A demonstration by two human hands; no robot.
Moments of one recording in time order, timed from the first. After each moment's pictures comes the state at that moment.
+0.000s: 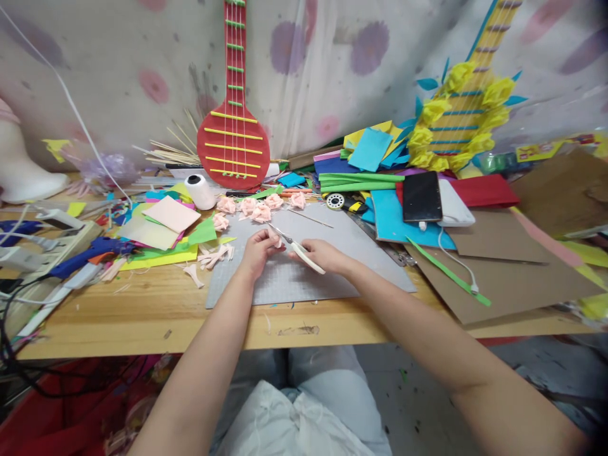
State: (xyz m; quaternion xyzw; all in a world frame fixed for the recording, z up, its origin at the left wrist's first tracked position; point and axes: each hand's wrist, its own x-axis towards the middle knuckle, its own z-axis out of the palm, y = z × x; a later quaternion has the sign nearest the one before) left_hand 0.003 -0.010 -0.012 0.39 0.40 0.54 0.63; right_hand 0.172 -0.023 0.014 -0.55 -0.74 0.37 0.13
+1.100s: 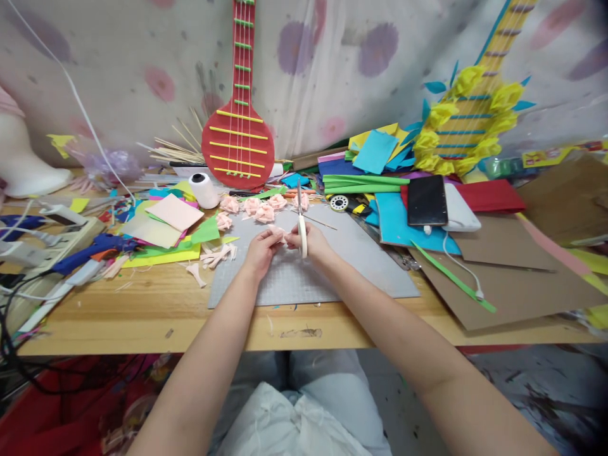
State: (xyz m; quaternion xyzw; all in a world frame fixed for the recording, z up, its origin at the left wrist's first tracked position) left_hand 0.006 -0.003 -0.014 0.32 0.38 0.56 0.67; right_hand 0.128 -0.001 0.004 -0.52 -0.45 0.57 0.45
